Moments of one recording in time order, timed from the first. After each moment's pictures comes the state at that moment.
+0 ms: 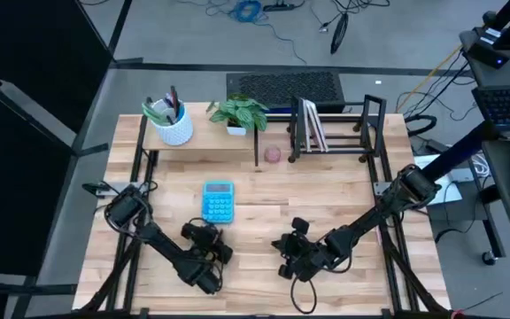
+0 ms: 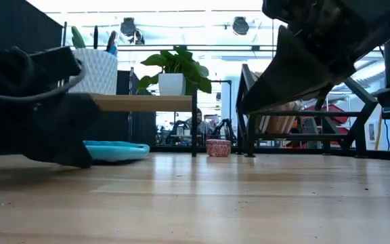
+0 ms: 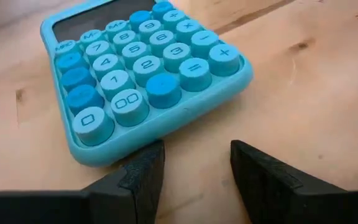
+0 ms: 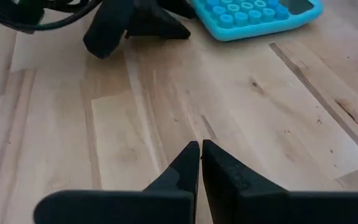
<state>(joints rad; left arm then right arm) -0.69 2.12 1.15 -0.97 -0.89 -1.88 0.60 1.84 1.01 -0.02 0.69 0.70</state>
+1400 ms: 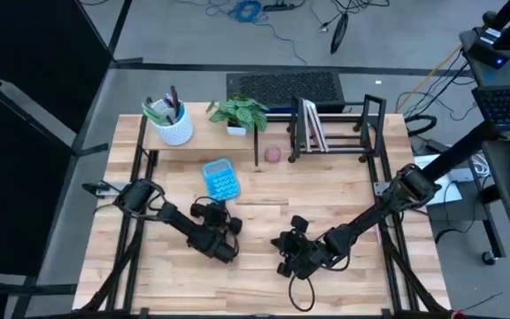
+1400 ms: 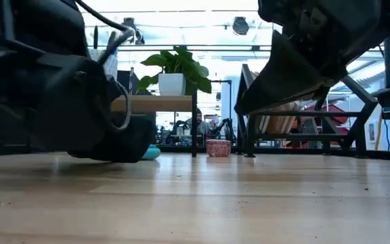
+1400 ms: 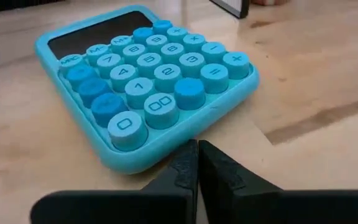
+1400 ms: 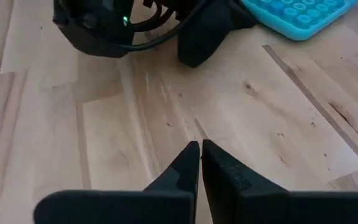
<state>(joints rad) -0.44 2.12 1.03 -0.75 -1.07 -1.82 0.58 1.84 1.01 -0.02 0.68 0.69</state>
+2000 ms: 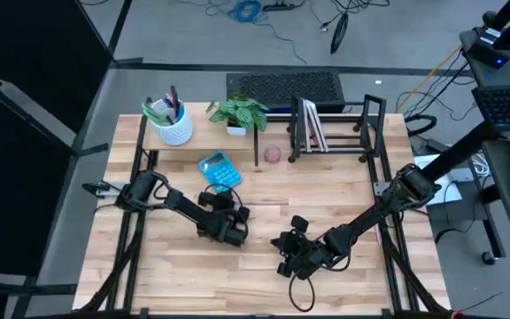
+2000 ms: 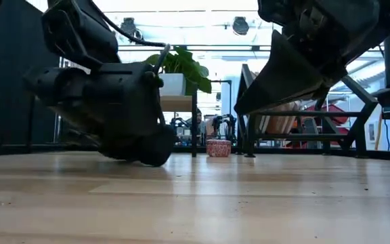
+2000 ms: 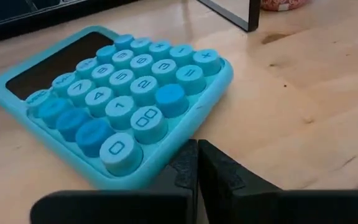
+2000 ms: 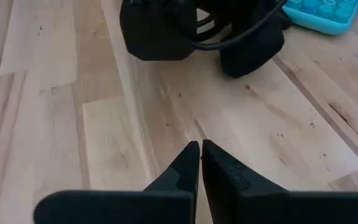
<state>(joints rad) -0.32 2.10 1.04 -0.60 -1.06 -1.50 0.58 1.84 1.01 -0.02 0.69 0.69</state>
